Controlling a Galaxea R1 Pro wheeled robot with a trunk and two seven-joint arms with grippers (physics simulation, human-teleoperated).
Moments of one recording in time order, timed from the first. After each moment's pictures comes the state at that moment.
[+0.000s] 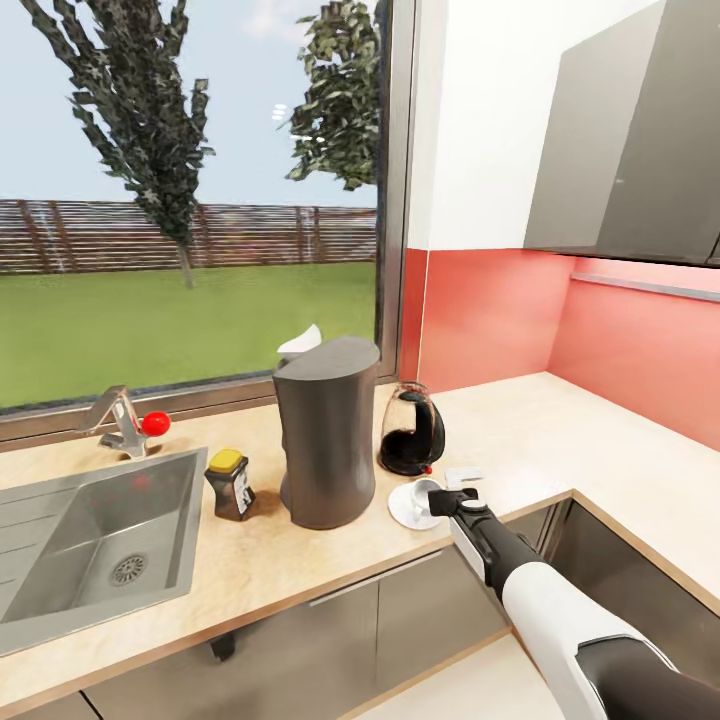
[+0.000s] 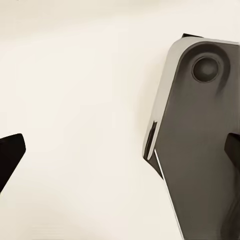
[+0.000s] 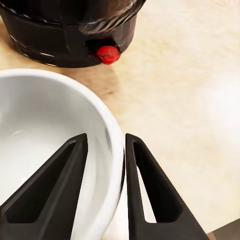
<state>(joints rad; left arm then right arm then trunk) 0.00 0.08 -0.18 0.00 0.38 -0.18 0.11 -0.84 0.07 0.13 -0.42 -0.03 0.21 -0.13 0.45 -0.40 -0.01</state>
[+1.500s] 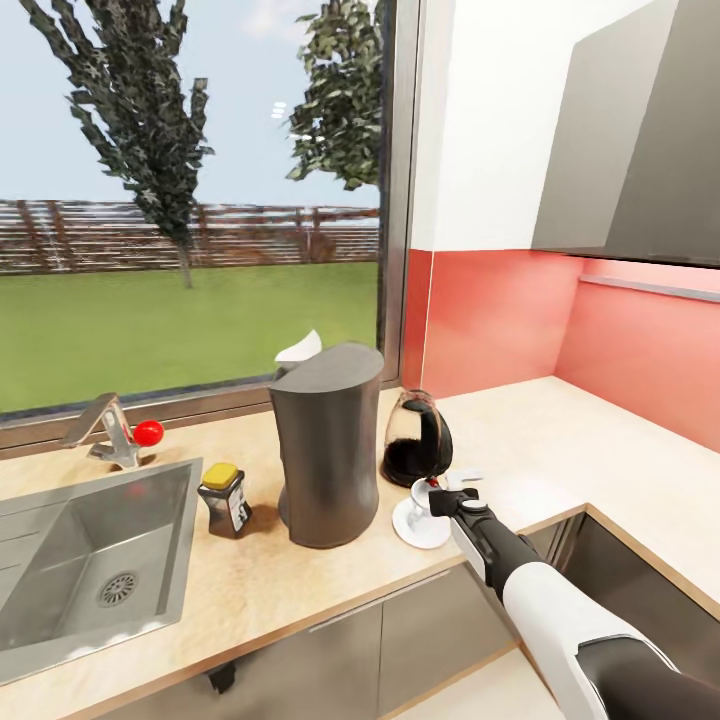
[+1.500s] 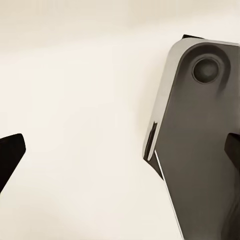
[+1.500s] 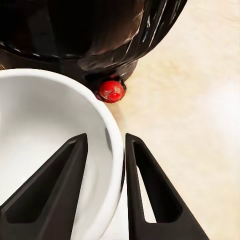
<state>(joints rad) 0.00 0.08 -0.18 0.00 0.38 -0.18 0.11 -0.84 0.06 0.13 -0.41 -0.04 0.21 -0.13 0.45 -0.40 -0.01</state>
